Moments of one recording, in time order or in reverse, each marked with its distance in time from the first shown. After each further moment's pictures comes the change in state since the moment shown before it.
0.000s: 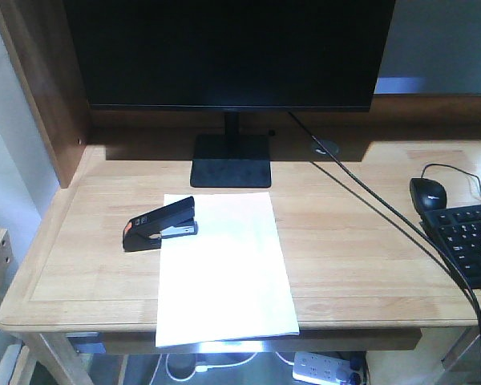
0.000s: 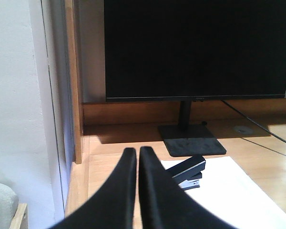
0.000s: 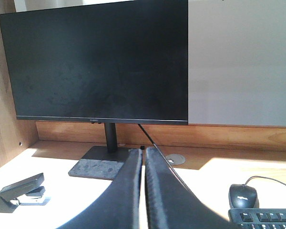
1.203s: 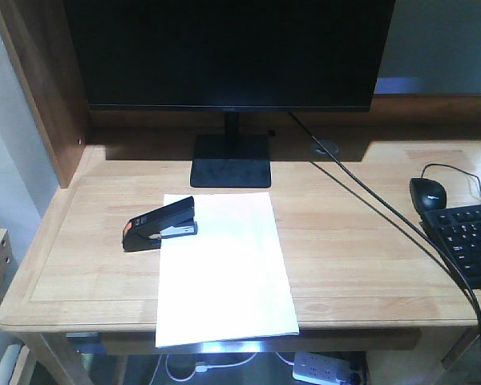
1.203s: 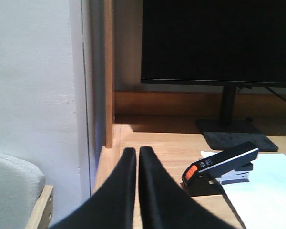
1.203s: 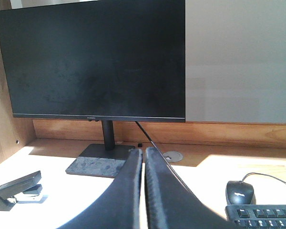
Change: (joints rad) left arm 0.143 -0.061 0.406 0.004 -0.392 0.003; right arm 0.000 -0.001 0.000 0.000 0.014 0.000
